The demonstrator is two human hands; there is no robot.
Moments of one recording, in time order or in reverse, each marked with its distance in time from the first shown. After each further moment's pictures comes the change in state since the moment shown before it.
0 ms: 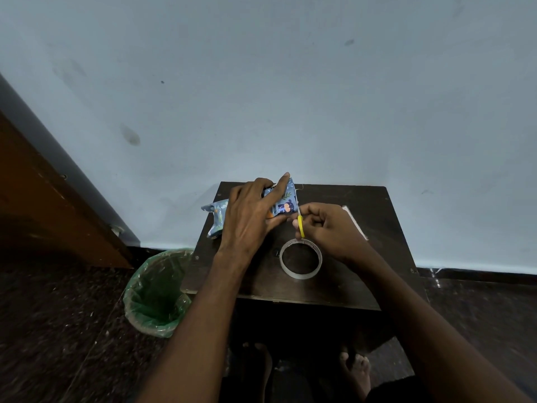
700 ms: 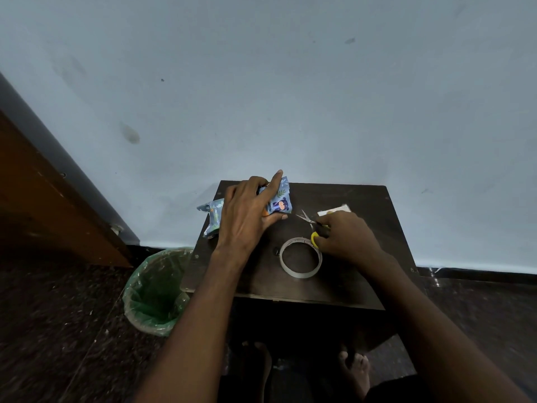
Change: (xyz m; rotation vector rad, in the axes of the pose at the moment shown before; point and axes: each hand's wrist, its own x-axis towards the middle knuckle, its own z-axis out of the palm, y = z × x) left_hand 0.000 -0.005 -0.004 -0.046 -0.085 -0.095; right_hand 0.000 0.017 -0.015 -0.764 -0.024 0.167
